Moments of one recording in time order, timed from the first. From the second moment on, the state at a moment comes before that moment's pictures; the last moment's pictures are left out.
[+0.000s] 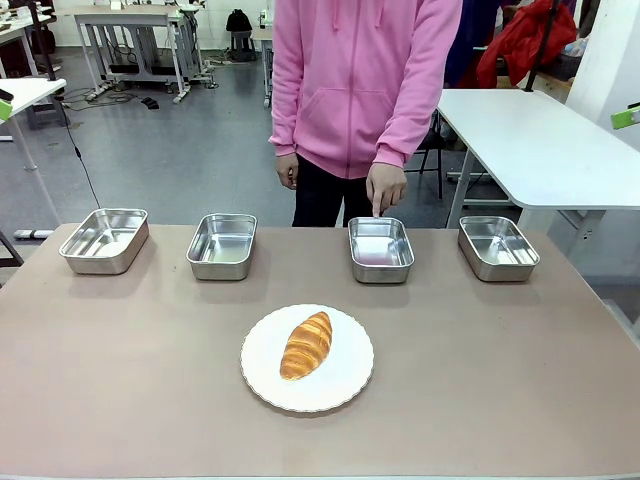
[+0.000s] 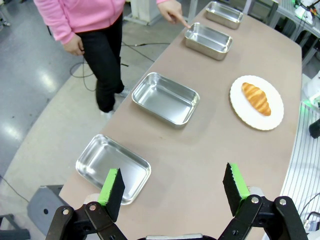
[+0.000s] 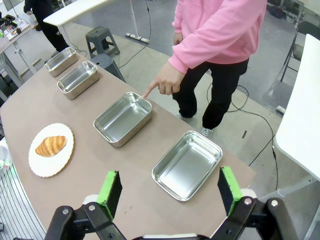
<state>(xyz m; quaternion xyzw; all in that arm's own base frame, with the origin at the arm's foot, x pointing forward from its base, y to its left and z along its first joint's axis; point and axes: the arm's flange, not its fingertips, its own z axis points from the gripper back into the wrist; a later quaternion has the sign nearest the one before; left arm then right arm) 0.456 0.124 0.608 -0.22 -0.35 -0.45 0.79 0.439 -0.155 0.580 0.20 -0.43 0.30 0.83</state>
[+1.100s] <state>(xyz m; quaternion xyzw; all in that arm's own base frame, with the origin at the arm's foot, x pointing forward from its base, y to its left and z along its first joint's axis) 0.456 0.124 0.607 -0.22 -0.35 -0.45 0.79 0.466 -0.114 0.633 0.21 -0.40 0.30 0.84</state>
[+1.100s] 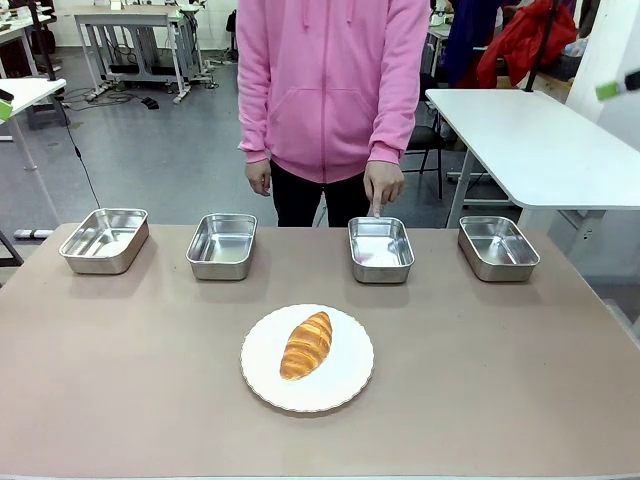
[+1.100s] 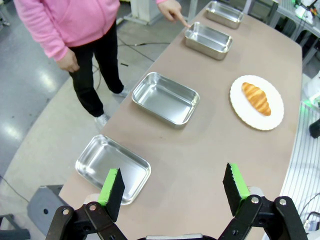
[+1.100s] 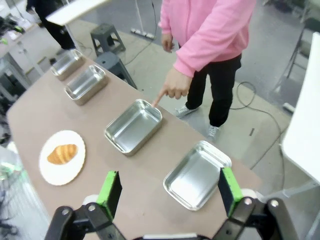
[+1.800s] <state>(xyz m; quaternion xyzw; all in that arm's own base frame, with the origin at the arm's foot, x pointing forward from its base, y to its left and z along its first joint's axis) 0.456 0.124 0.607 -0.22 -0.35 -0.45 0.79 0.537 0.101 0.750 0.30 -0.24 0.24 0.89</state>
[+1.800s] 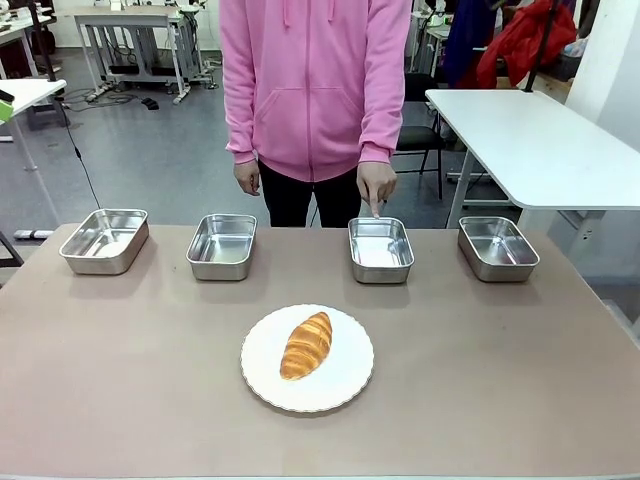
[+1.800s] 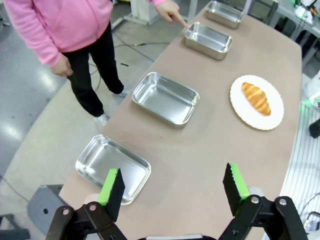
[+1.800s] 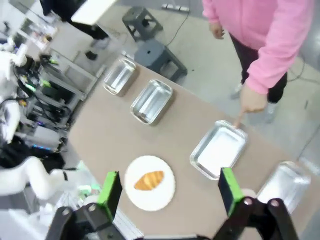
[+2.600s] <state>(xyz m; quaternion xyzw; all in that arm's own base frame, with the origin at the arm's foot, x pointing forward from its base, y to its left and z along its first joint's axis) 0.456 0.124 0.607 -0.22 -0.35 -0.45 0.79 0.554 0.239 0.692 0.26 -0.12 0.14 0.95</state>
